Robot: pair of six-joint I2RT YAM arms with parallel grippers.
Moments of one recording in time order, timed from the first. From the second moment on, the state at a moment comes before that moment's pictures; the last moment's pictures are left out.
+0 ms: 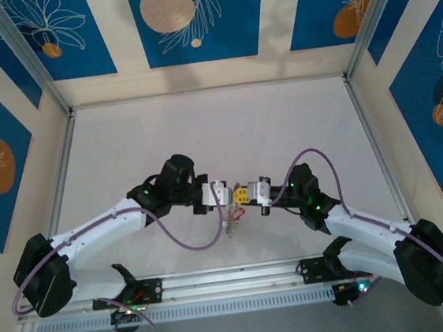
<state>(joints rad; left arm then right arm) -0.82 1.27 0.85 -0.23 0.47 0.82 0.61 1.00 0.31 0.49 -0.70 -0.53</state>
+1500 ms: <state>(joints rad) -0.82 1.23 0.81 -0.18 0.54 0.81 0.63 1.01 0.31 0.52 -0.74 -0.54</state>
